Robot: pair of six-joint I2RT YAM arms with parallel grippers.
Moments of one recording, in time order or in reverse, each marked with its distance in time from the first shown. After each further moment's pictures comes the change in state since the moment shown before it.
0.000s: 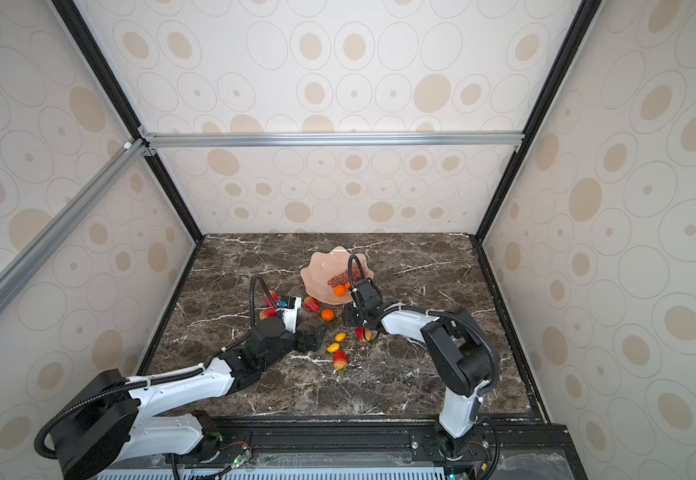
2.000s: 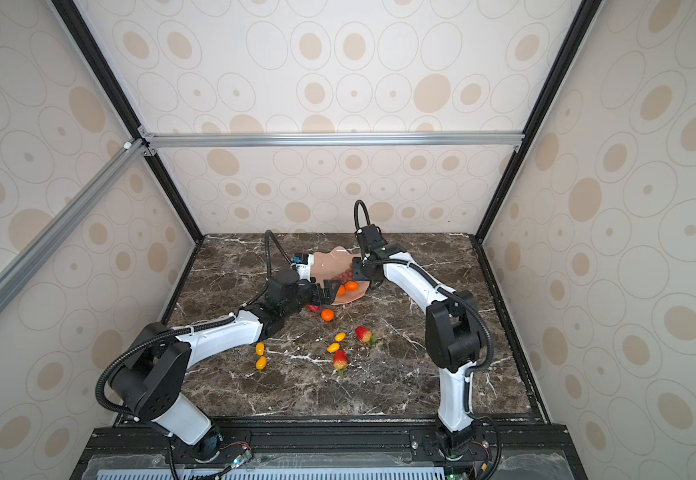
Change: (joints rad) left arm 0.191 0.371 0.446 -0.018 0.178 0.024; right arm -0.158 0.227 0.719 -0.604 0.060 -0.137
